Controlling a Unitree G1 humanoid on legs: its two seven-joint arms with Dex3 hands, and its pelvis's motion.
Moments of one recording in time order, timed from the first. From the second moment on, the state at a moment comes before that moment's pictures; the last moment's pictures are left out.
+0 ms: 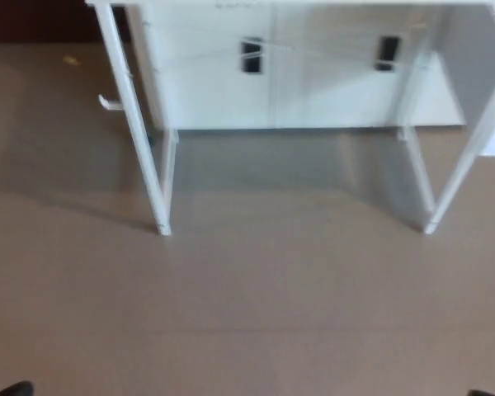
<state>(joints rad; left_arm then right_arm) 0.50 0.25 0.32 0.21 -0.28 0.06 -0.38 0.43 -0.19 -0.20 0.36 0.14 -0.16 0.23</state>
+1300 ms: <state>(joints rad) 0.46 0.35 0.29 0.54 -0.24 -0.16 -0.42 0.44 -0.19 -0.18 0.39 0.13 -0.19 0.23</state>
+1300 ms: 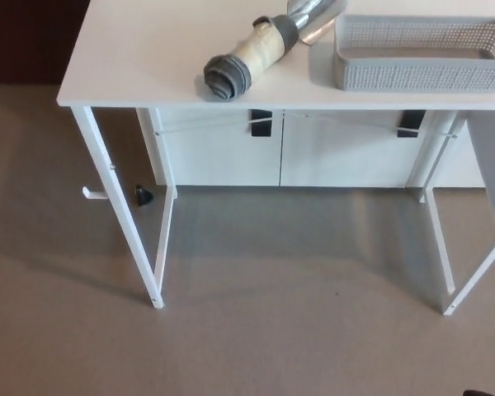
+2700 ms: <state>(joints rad) 0.44 0.37 0.29 0.58 -0.24 -0.19 -0.43 0.44 -0.19 -0.17 0.39 0.12 -0.21 0.23</state>
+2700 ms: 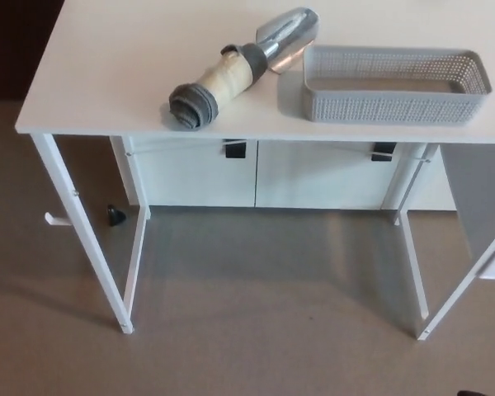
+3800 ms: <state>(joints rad) 0.45 0.37 0.28 0.55 -0.24 -0.19 -0.43 0.46 -0.18 -0.17 0.36 0.12 -0.20 0.22</state>
